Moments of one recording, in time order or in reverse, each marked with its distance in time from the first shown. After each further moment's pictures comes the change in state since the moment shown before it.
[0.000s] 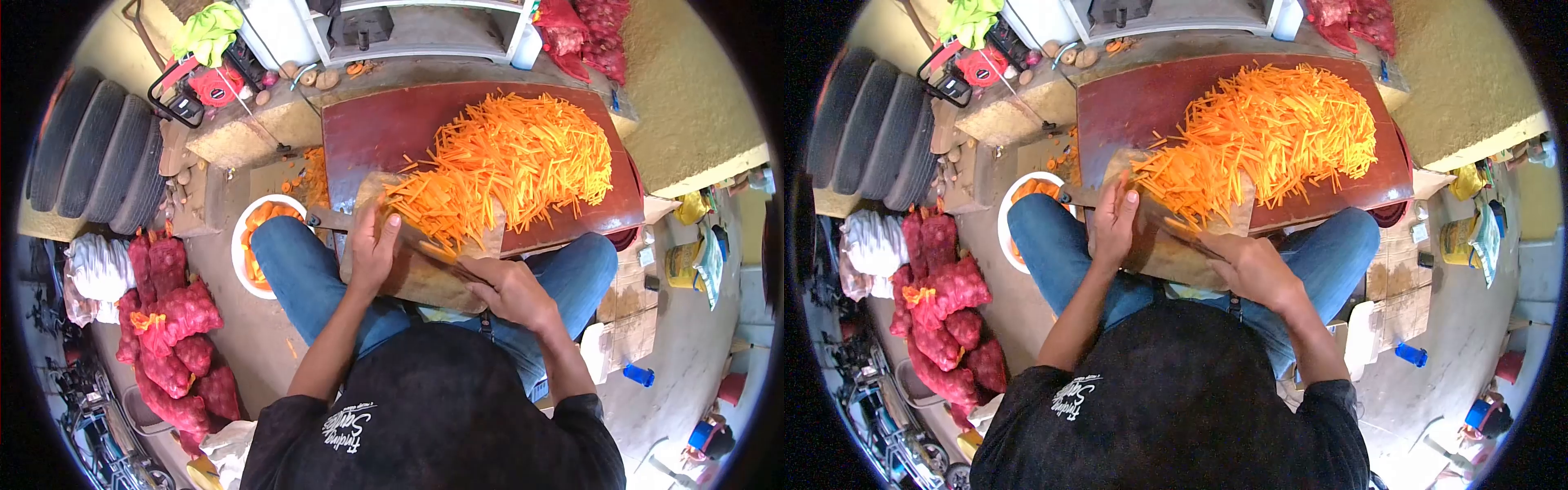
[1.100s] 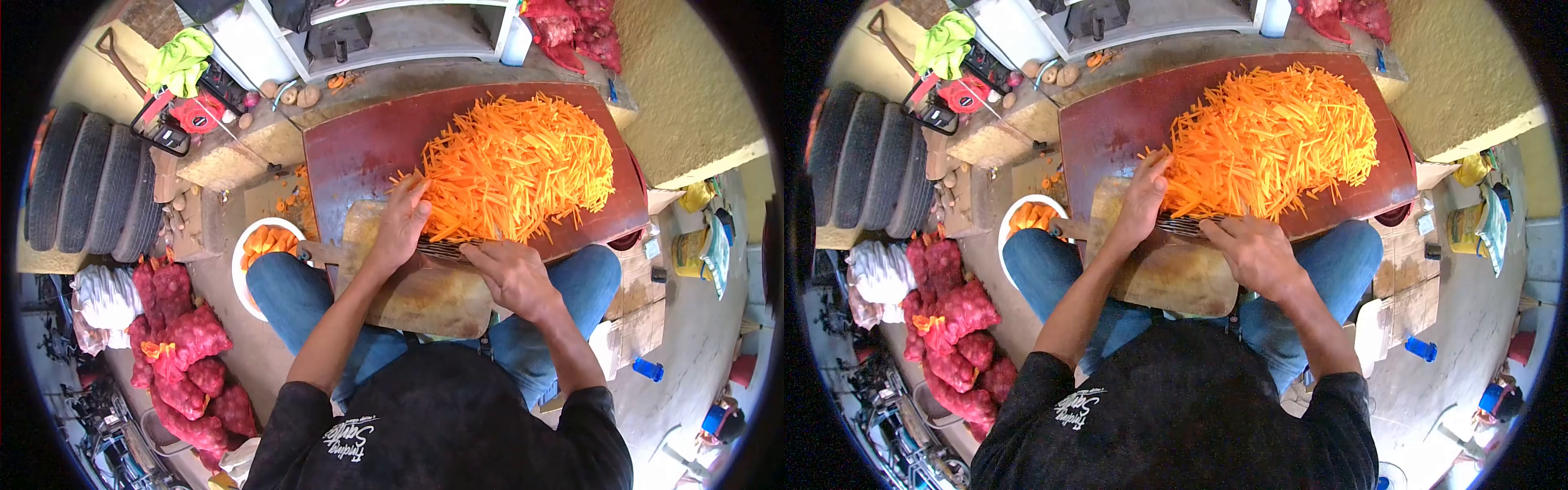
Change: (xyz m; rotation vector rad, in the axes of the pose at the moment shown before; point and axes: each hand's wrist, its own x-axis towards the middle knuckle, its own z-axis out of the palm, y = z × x) left_hand 0.089 -0.005 0.063 0.068 -0.374 0.105; right_hand 0.042 0.035 -0.025 -0.387 0.177 -0.178
